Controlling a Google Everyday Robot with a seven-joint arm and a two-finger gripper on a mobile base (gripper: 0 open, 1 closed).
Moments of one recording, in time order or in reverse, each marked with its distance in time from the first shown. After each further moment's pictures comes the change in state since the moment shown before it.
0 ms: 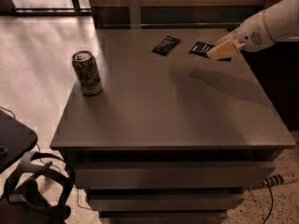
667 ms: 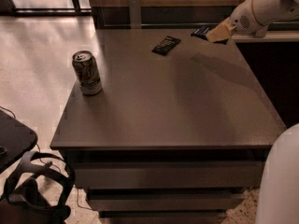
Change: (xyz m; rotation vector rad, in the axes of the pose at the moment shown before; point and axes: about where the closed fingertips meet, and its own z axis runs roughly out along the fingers) arm -0.029 -0.075 0.019 0.150 0.006 0.059
